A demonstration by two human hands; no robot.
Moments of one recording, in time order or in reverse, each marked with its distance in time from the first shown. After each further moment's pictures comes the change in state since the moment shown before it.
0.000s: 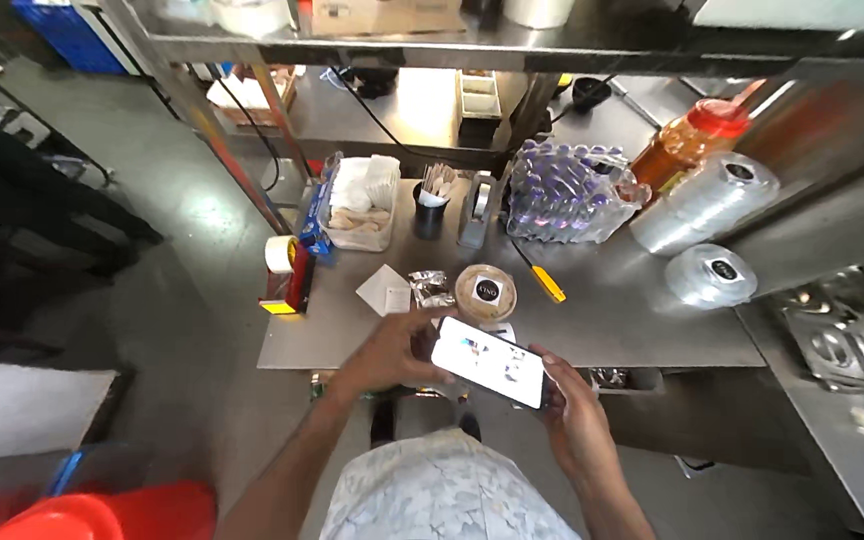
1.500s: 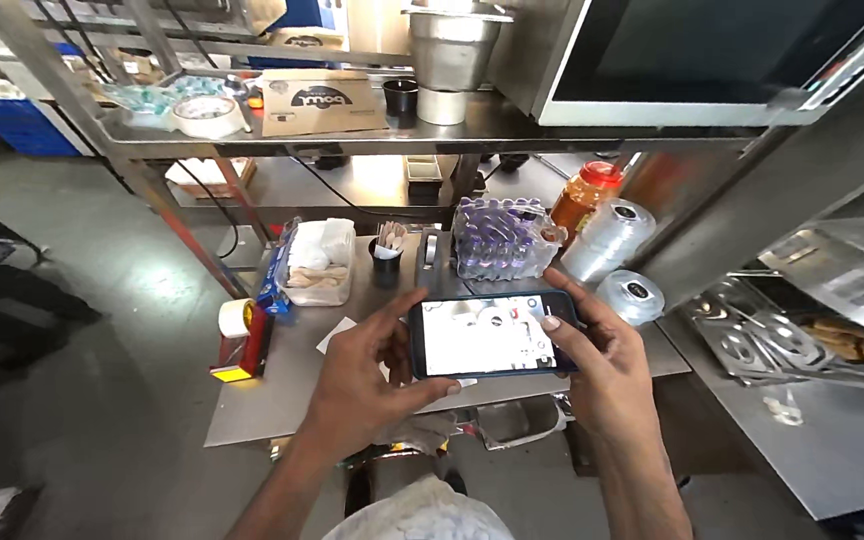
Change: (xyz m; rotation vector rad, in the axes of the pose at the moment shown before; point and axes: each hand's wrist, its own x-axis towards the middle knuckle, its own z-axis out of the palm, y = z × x) left_hand 0.006 0.125 0.009 -0.003 0.414 0.309; right_hand -0.012 -0.138 -0.003 -0.222 -0.086 -0.653
